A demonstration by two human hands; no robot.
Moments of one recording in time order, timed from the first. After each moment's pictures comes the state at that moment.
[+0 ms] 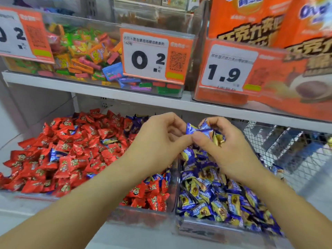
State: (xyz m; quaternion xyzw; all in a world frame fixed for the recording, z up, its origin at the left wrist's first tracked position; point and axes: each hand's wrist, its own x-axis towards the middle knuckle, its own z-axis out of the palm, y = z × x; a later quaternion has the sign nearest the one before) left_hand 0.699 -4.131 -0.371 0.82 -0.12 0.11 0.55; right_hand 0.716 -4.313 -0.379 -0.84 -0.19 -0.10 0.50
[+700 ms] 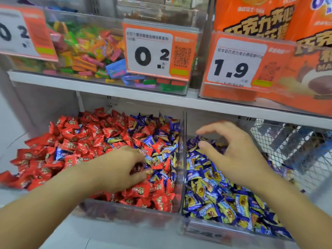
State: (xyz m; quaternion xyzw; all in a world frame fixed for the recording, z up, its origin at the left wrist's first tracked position) left_hand 0.702 -4.045 -0.427 0.98 -0.19 -0.06 0.09; right_hand 0.719 -4.323 -0.387 -0.91 -0.24 -0.17 0.30
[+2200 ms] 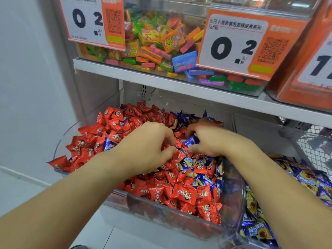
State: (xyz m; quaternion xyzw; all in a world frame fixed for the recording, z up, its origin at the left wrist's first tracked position) left_hand 0.706 -4.007 -0.414 0.96 -0.11 0.11 0.22; right_hand 0.798 -4.183 -0.397 -0.95 -0.29 0.09 0.02
